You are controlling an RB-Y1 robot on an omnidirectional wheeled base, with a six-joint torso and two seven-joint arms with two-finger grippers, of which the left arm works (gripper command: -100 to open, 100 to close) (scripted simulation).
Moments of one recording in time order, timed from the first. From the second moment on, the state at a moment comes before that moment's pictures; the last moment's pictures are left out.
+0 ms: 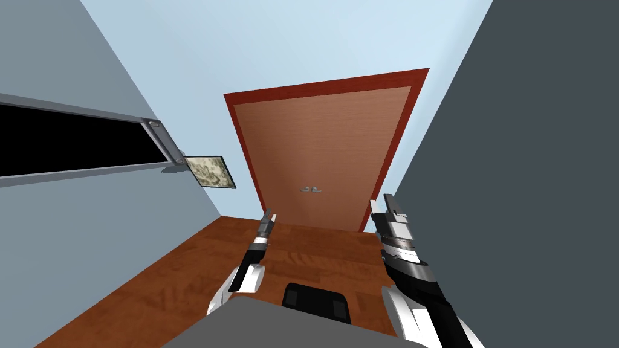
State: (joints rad) arm 0.30 0.16 0.02 -1.52 0.13 -0.66 0.06
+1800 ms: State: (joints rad) arm 0.19 0.21 0.05 -1.10 0.14 -0.75 0.12
